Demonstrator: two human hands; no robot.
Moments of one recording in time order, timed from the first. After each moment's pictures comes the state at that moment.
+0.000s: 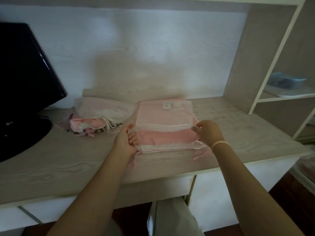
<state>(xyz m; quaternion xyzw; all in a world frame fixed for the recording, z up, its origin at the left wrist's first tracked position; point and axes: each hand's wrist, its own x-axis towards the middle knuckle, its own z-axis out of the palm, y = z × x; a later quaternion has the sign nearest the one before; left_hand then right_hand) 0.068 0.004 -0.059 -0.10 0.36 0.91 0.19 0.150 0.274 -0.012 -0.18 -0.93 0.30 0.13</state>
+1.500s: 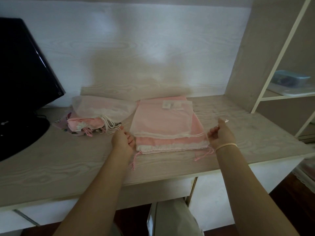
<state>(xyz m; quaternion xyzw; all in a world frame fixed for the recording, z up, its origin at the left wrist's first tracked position) 0.068 0.004 -0.057 -0.22 0.49 0.84 0.05 0.131 0.306 -0.042 -0.32 -0.32 0.86 0.23</state>
